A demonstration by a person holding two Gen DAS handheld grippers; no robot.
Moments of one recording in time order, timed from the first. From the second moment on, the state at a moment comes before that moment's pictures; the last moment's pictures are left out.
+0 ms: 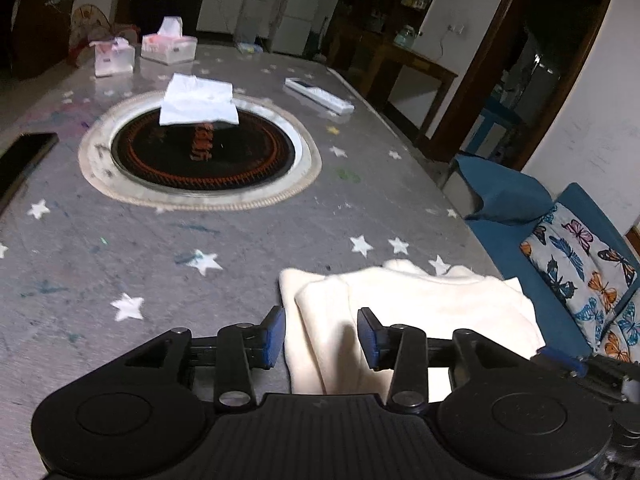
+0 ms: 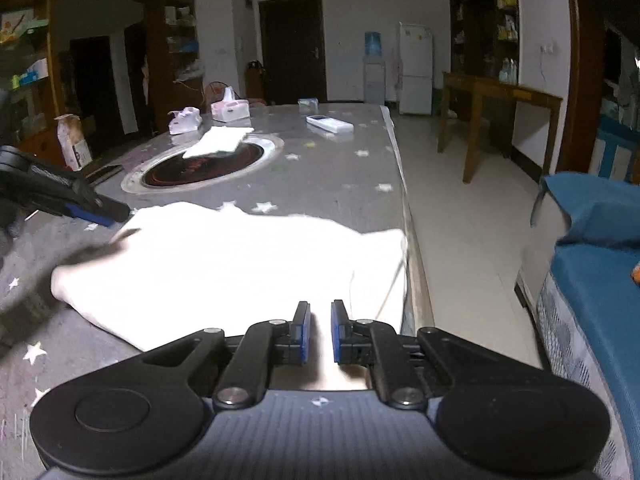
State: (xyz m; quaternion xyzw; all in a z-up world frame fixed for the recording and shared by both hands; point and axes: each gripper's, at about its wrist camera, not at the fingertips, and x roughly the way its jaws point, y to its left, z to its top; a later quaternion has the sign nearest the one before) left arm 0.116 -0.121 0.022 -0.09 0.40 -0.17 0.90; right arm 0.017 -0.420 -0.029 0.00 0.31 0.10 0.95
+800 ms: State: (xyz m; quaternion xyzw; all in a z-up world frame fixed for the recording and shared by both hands) left arm 0.071 -0.148 0.009 -0.07 0.40 -0.24 0.88; right arm 0.000 -0.397 -0.017 -0.01 0.28 0.12 0.95
